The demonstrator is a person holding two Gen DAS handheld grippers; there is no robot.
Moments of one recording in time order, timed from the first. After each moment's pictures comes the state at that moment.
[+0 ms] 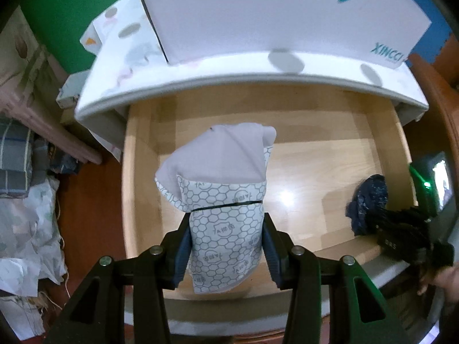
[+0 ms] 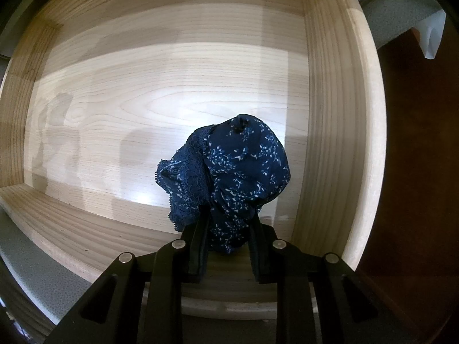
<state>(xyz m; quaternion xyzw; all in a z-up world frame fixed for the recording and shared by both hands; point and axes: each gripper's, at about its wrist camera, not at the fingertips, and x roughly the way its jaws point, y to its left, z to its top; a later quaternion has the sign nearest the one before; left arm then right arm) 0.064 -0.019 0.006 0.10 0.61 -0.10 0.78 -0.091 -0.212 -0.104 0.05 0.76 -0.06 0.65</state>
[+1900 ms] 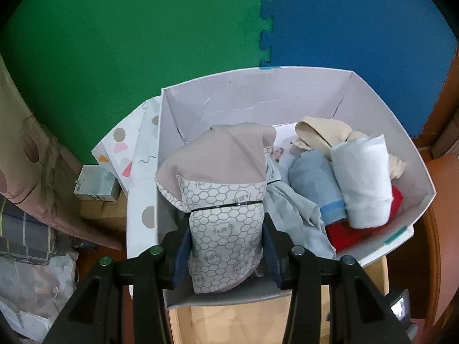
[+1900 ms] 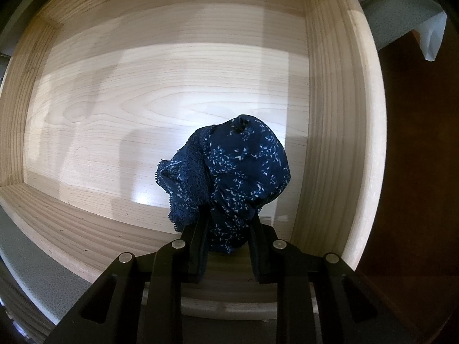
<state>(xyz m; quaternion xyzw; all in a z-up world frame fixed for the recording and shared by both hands) 0.217 -0.053 0.126 0.10 0.49 -0.10 0.86 -0.077 -0.218 -0.097 0.05 0.76 -0.06 0.64</state>
